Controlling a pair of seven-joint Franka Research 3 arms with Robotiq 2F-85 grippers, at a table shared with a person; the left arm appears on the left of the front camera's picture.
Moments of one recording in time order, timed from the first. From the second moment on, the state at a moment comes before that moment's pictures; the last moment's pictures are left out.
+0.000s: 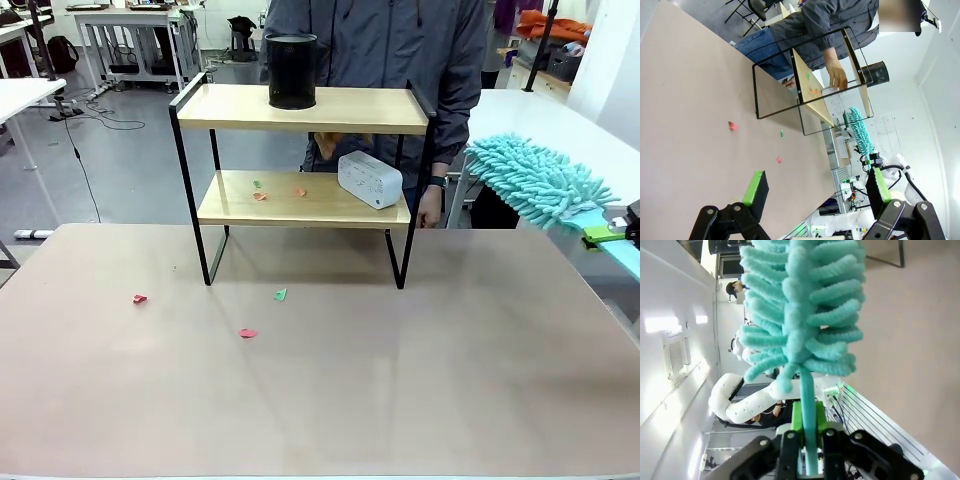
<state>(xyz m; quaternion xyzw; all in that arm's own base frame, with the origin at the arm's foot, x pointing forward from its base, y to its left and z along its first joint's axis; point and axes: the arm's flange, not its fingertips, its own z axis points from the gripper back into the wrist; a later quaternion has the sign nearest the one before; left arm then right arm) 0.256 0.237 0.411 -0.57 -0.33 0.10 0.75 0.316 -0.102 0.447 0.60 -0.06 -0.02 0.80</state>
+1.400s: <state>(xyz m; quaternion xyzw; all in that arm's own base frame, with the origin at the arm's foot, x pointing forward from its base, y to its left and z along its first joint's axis) 0.256 0.237 0.411 -0.57 -0.33 0.10 0.75 0.237 -0.060 0.524 0.57 -0.12 0.12 0.81</state>
